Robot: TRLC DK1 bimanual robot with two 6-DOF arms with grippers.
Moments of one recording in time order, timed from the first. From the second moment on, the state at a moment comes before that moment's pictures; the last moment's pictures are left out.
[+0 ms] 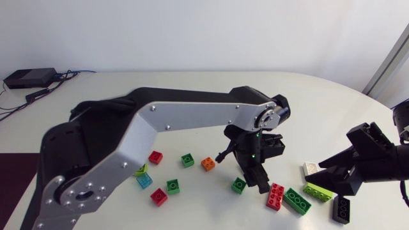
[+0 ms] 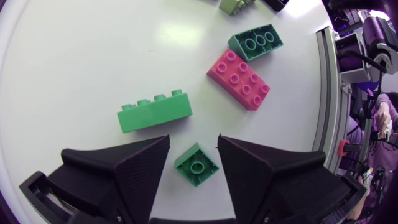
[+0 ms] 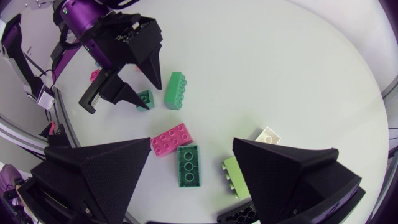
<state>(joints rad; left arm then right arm) -0.96 2.34 1.96 -1.02 0.16 0.40 -0.31 1.05 0.69 -0.86 -0.60 -0.79</state>
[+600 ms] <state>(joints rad) -0.84 2.00 1.28 -0.90 0.11 0.49 -0.29 1.05 0.69 -0.86 -0.60 -0.80</state>
